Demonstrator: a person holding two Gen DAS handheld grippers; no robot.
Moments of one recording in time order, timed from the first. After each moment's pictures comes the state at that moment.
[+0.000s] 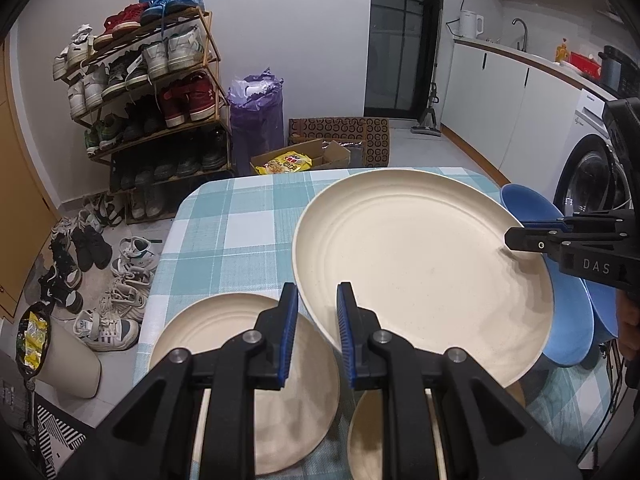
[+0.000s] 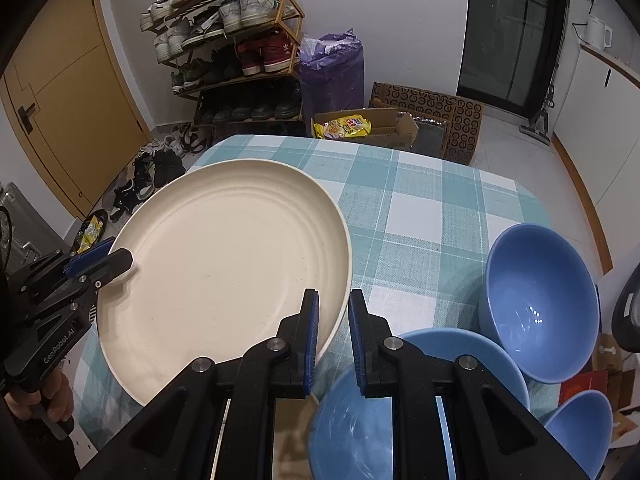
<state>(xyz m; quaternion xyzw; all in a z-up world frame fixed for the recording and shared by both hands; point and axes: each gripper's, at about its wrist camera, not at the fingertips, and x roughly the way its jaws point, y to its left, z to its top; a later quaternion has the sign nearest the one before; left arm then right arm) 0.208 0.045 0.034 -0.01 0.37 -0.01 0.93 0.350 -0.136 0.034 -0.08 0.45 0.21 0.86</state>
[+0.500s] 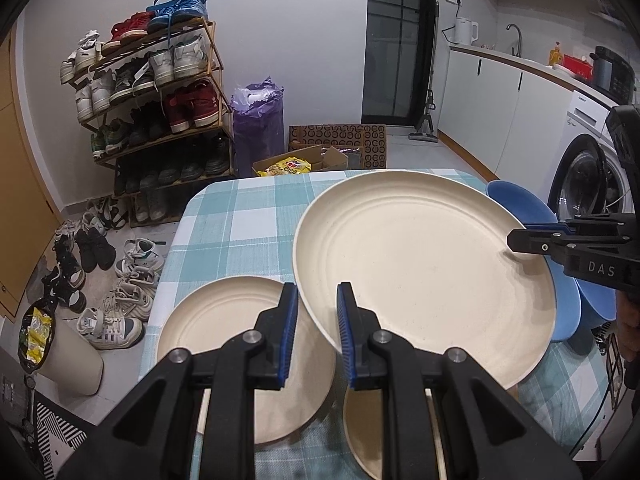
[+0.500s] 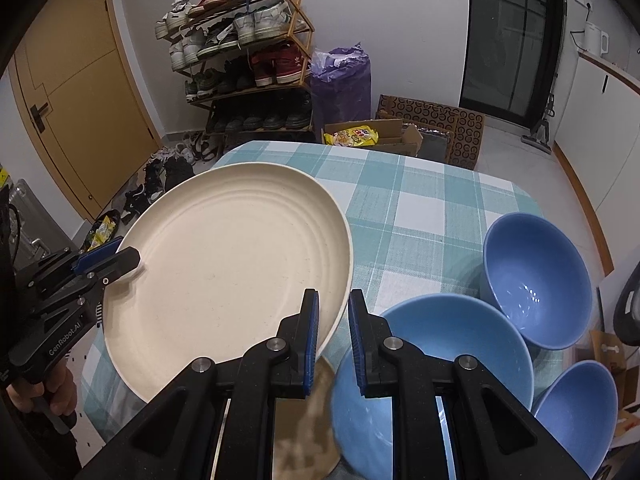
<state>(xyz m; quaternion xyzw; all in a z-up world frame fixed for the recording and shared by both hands) 0.169 0.043 0.038 -0.01 0.36 -0.01 0.93 0.306 -0.144 0.043 -0.08 0.43 0.22 0.87</state>
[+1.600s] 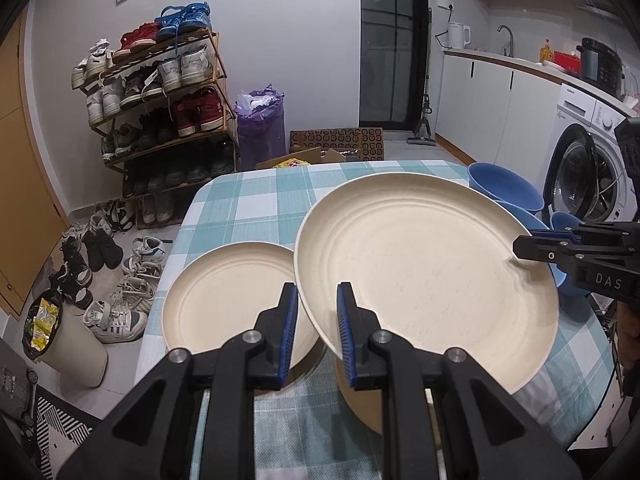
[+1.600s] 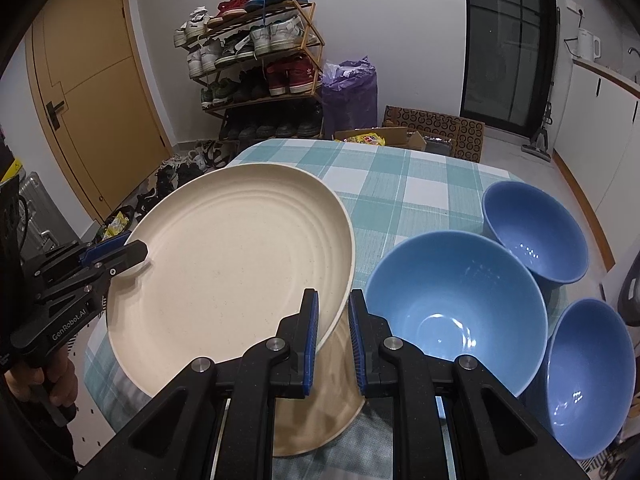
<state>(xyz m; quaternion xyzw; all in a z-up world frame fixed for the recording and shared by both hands) 0.105 0.032 0.023 0.00 0.34 -0.01 0.94 0.225 -0.163 0.021 -0.07 0.40 0.24 0.88</state>
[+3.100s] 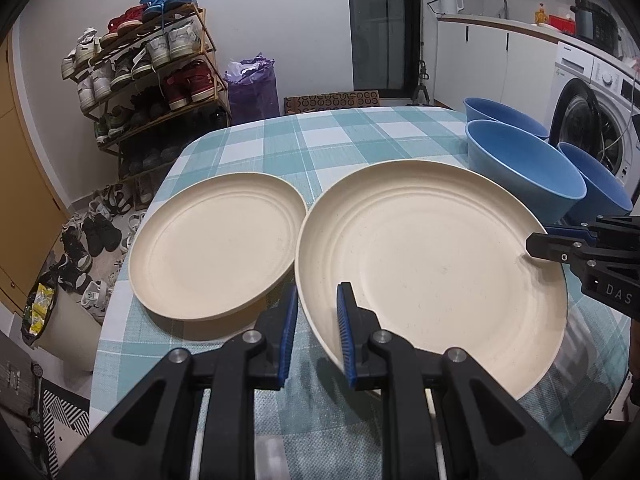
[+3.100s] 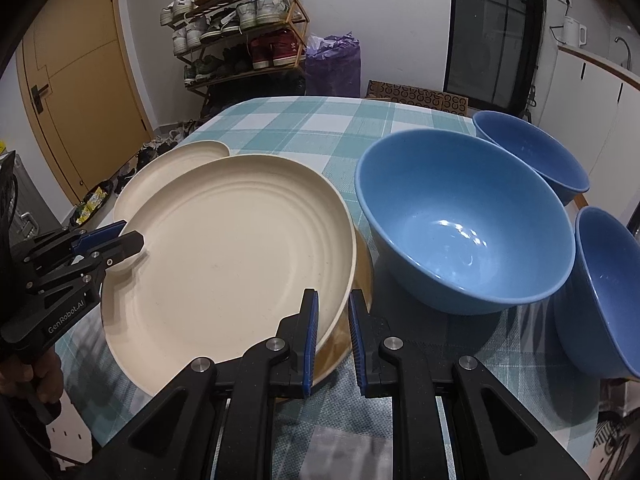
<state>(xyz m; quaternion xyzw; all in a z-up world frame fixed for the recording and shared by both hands) 0.090 0.007 -0.050 0.03 0.38 0.00 0.93 0.183 -0.175 -0.065 -0.08 0.41 0.20 0.88</state>
